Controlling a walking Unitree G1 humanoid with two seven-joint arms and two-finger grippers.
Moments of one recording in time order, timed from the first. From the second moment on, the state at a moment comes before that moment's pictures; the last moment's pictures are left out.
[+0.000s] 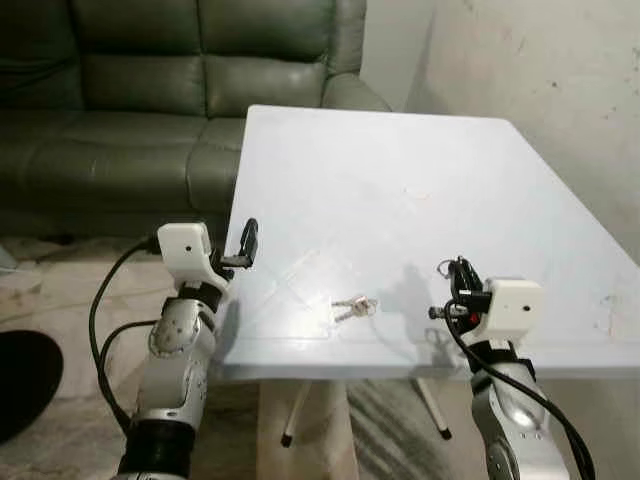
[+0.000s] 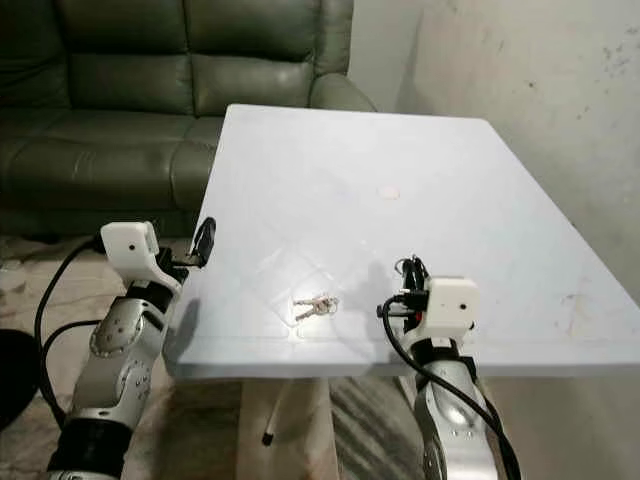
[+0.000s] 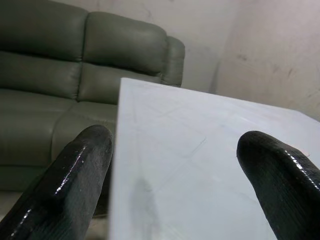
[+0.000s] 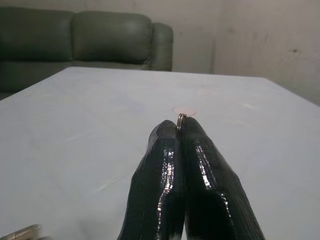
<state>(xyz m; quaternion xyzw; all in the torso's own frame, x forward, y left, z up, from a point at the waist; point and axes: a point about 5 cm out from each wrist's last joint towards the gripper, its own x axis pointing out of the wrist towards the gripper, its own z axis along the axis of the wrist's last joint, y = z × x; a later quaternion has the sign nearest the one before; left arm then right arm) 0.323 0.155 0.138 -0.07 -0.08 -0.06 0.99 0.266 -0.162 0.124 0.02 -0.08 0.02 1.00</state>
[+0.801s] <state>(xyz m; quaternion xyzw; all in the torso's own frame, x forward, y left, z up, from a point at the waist) 0.325 0.151 0.133 -0.10 -0.07 -0.05 0.99 0.266 -0.163 0.118 0.01 -0.07 0.02 1.00</state>
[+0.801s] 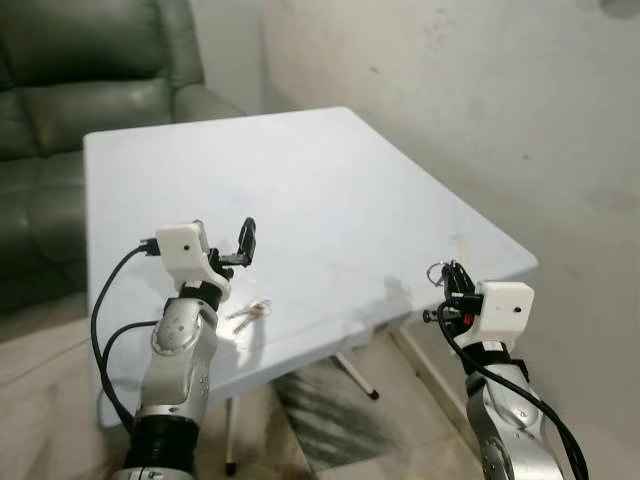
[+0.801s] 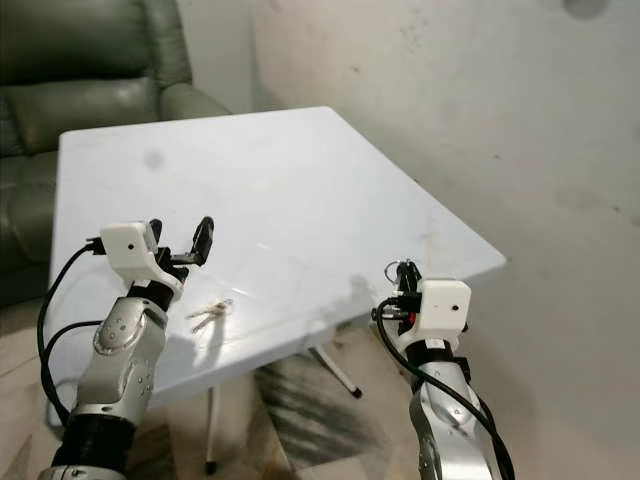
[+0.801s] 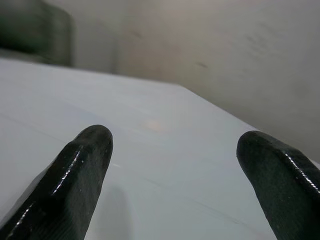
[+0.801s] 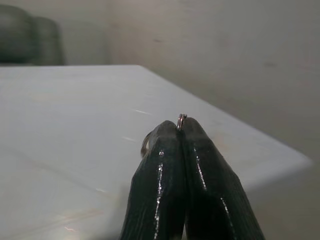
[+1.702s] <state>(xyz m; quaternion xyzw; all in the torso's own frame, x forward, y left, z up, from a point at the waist) 0.321 0.150 0.135 -0.10 -0.08 -0.05 0.99 0.266 -0.157 0.117 0.02 -0.06 0.02 1.00</state>
